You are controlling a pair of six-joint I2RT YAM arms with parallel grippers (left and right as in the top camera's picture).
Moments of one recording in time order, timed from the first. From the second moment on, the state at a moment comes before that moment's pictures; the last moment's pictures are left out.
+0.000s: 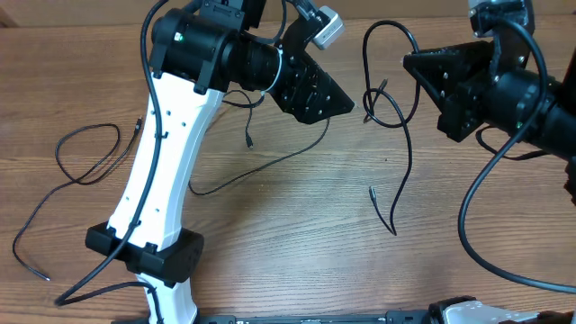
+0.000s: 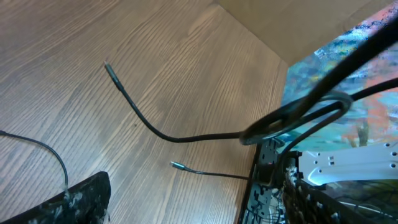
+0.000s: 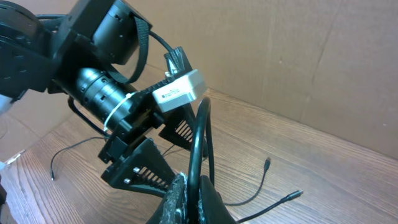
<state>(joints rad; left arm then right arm) -0.41 1.97 2.46 -1.48 0.83 0.23 0.22 1.44 2.30 -1.32 -0.49 -0.04</state>
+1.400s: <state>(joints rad) -0.50 1.96 2.46 -1.38 0.65 0.18 0.22 1.41 2.30 -1.34 -0.54 -0.04</state>
